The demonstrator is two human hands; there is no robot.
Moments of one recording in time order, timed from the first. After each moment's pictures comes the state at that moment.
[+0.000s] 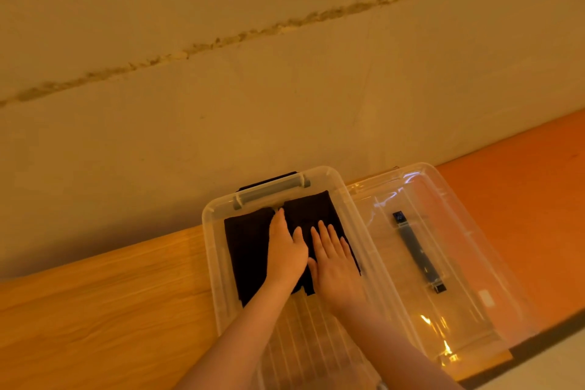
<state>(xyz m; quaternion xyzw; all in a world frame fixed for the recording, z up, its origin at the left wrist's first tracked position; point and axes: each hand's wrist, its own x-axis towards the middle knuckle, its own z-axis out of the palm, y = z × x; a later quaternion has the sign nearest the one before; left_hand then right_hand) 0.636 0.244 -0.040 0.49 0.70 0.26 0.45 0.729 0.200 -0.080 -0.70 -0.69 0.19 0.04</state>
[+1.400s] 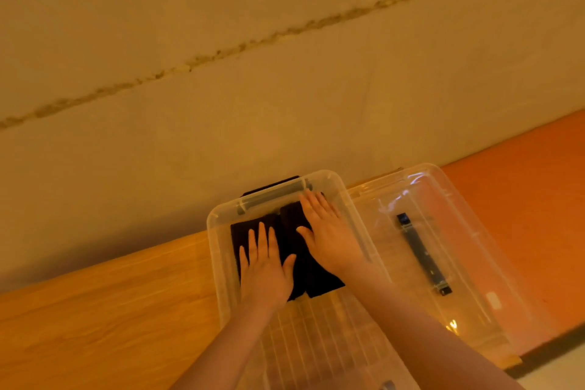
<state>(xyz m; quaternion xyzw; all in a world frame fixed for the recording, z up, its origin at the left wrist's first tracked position) 0.590 0.224 -0.056 0.70 0.68 -0.08 0.18 0.737 0.261 -0.034 -0.60 -0.76 0.22 0.12</state>
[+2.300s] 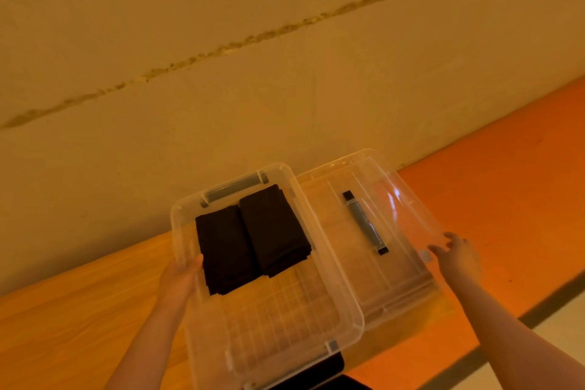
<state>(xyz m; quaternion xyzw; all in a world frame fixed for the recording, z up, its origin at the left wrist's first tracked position) 0.522 0.191 -0.048 0.35 0.76 0.27 0.48 0.992 0.123 -0.099 -0.92 -0.29 0.22 0.16</state>
